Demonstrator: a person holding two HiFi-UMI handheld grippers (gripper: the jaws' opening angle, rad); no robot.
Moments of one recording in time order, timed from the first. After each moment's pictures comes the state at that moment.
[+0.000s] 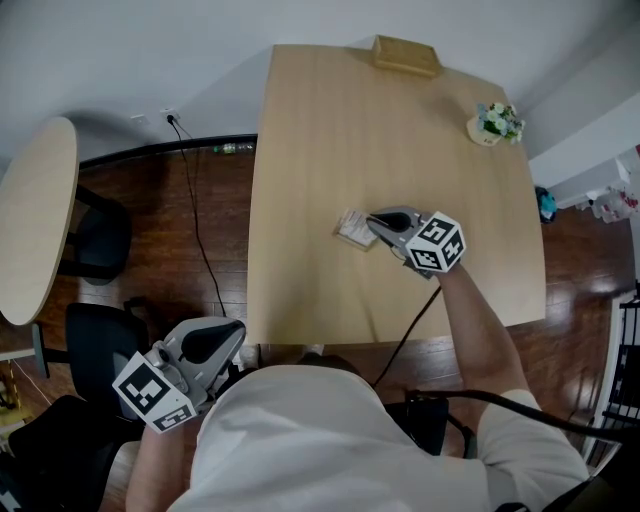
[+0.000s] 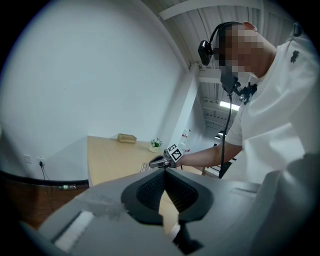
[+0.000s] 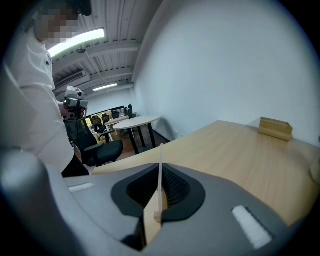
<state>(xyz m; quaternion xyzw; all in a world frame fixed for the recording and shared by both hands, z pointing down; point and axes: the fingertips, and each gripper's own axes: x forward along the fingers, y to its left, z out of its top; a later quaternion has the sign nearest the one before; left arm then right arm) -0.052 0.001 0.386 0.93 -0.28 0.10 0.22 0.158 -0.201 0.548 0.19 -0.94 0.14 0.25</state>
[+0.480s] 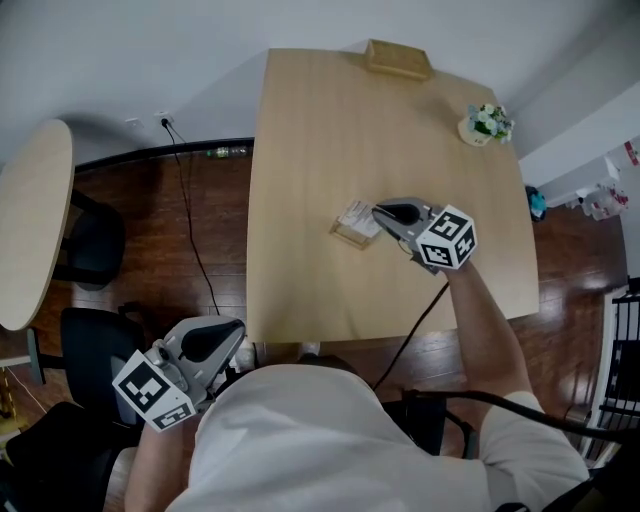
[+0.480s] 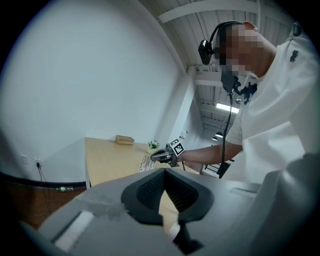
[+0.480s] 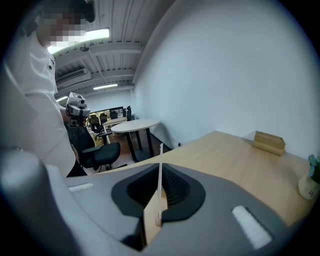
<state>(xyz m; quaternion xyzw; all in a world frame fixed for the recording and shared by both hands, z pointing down) -0.062 0.007 0.385 0.94 -0.27 0.08 0.21 0.159 -0.199 0.494 0.21 -0.94 0.11 0.24</state>
